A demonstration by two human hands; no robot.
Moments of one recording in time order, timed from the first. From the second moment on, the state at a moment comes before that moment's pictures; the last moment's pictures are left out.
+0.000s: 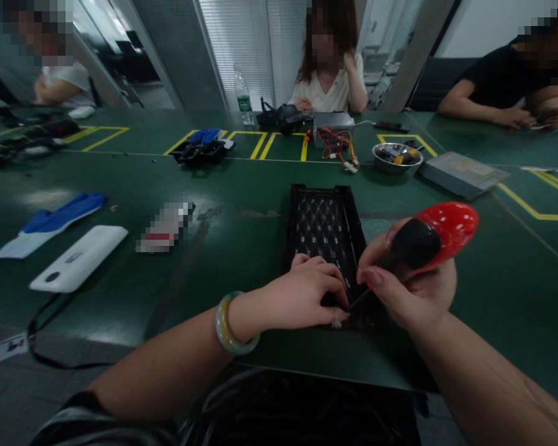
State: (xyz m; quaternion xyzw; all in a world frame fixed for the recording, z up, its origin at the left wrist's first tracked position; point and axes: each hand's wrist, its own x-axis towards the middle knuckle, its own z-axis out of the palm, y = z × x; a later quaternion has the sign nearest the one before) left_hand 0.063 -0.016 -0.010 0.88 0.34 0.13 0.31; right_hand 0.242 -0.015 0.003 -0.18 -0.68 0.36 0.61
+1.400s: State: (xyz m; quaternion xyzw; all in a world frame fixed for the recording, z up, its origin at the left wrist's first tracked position) left_hand 0.062 -0.016 -0.010 0.89 0.33 0.12 0.30; right_hand 0.248 -0.016 0.008 -0.25 -0.62 0.35 0.65
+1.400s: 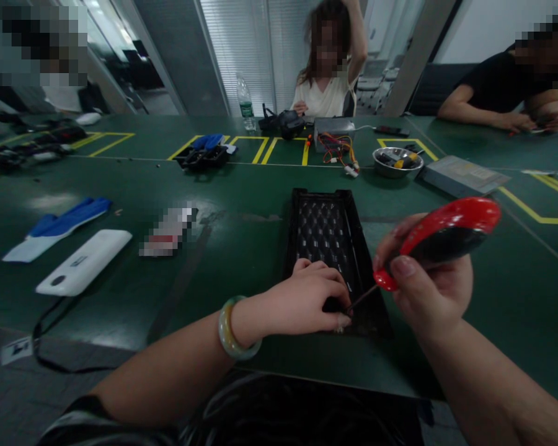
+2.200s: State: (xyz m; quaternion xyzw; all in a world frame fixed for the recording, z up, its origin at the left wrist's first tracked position) left_hand 0.045 0.010 -0.016 0.80 0.50 0.25 0.22; right_hand 0.264 0.026 -0.012 -0.39 -0.82 0.10 0.41
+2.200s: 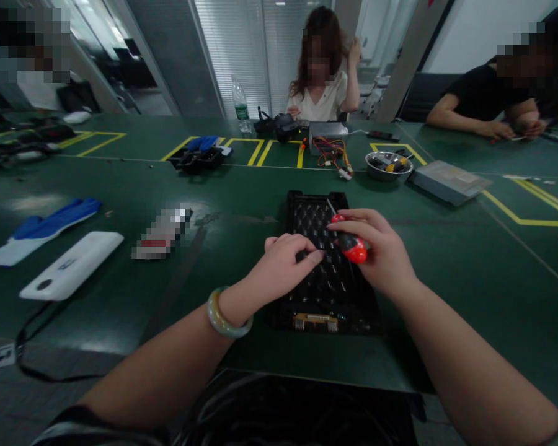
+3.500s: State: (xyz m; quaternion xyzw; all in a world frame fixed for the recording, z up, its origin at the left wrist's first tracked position) left_hand 0.034 0.041 -0.055 0.73 0.61 0.26 0.19; right_hand 0.263 0.035 -0.021 -0.54 -0.82 0.07 0.20
